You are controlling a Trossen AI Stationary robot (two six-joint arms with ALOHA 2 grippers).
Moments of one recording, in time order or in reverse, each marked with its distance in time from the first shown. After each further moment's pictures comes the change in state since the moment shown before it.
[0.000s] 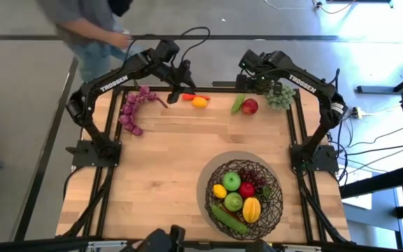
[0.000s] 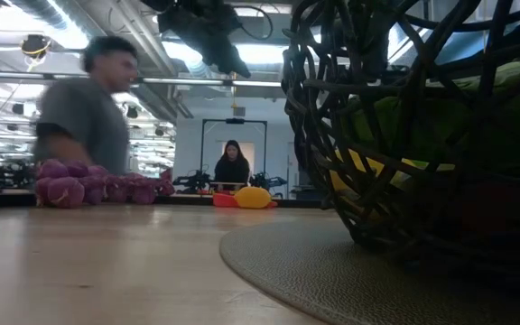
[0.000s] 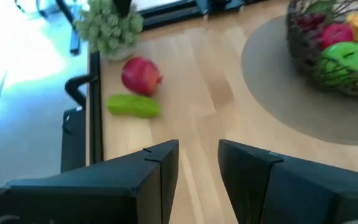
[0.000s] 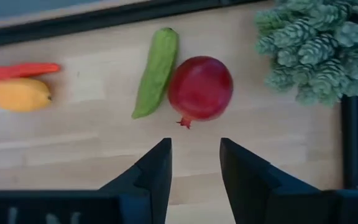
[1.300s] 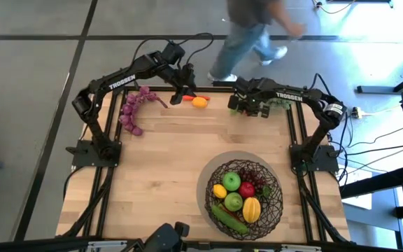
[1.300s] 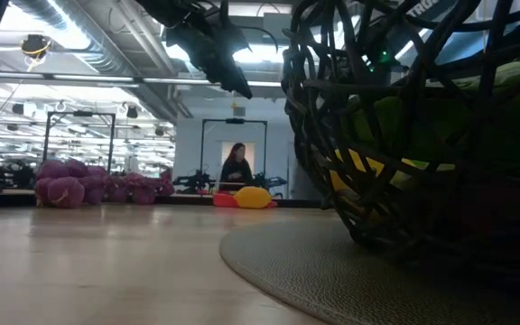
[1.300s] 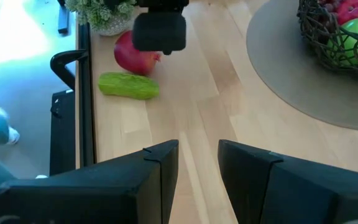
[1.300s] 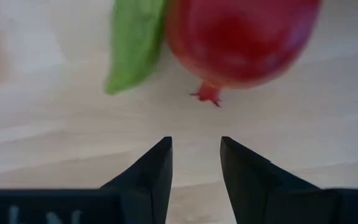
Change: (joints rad) left arm 0.002 0.074 -0.001 -0.003 -0.021 0.028; right arm 0.066 0.000 -0.494 0.476 -0.117 0.159
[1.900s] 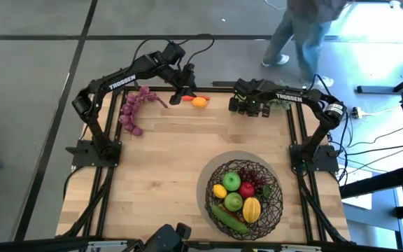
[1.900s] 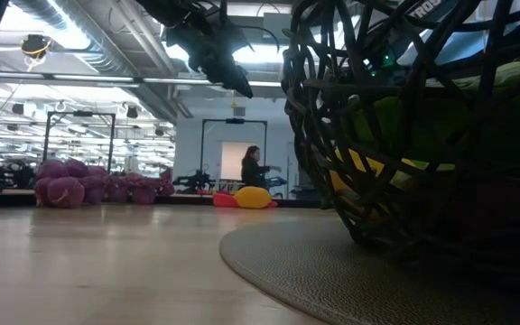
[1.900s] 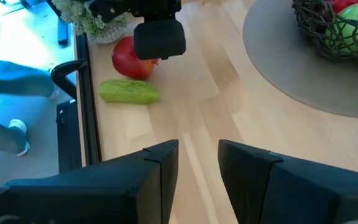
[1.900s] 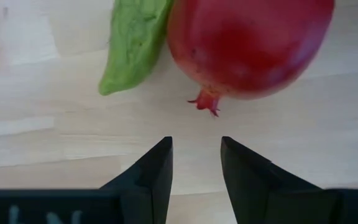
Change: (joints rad) left arm -0.003 0.000 0.000 0.000 0.003 0.079; right arm 0.000 0.000 -0.034 0.038 0.020 -0.078
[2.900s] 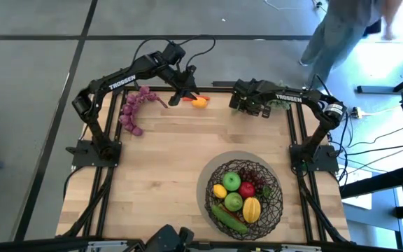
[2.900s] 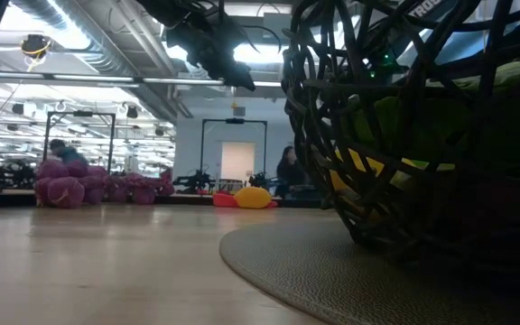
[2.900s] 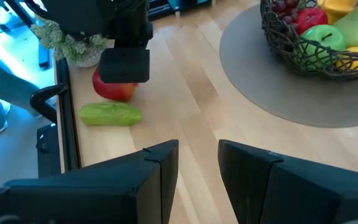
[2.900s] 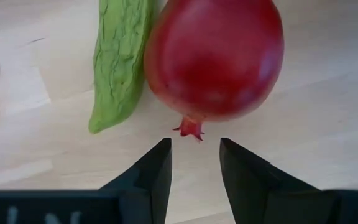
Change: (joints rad) left arm -0.003 0.000 0.000 -0.001 0.111 0.017; right arm 0.017 0.000 0.000 -0.005 0.113 0.142
